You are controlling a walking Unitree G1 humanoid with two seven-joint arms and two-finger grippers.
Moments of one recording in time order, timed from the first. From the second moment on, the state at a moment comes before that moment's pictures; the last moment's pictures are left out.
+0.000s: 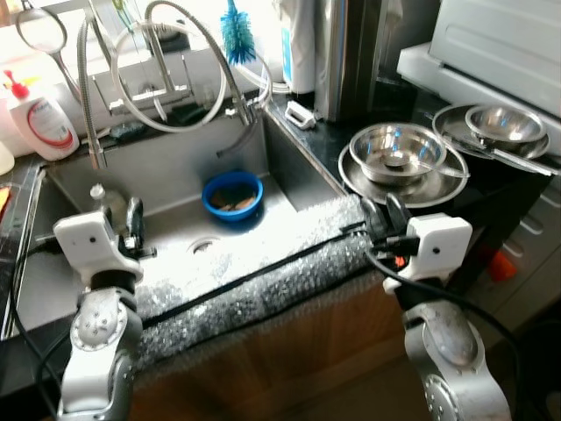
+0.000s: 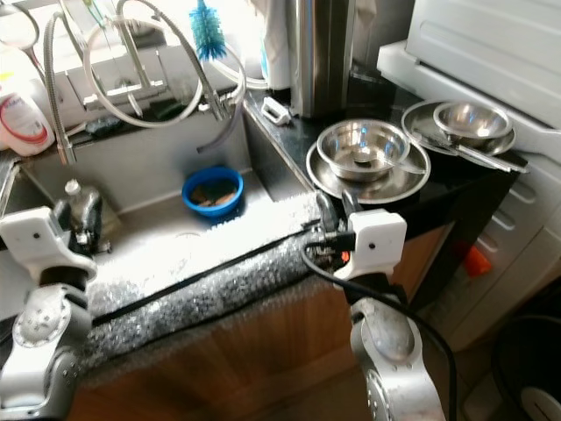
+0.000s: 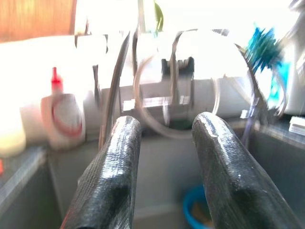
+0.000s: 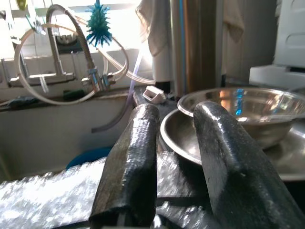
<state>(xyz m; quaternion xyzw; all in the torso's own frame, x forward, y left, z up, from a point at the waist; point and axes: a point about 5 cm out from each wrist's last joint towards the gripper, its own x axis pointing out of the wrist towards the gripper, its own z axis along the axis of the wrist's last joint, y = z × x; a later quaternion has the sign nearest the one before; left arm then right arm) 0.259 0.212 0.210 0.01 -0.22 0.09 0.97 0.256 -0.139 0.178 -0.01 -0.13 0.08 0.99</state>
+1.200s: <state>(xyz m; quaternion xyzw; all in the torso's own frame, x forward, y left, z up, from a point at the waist) 0.237 0.210 0.176 0.02 -0.13 0.08 0.99 0.299 -0.203 0.208 -0.03 -0.13 -0.10 0.99</state>
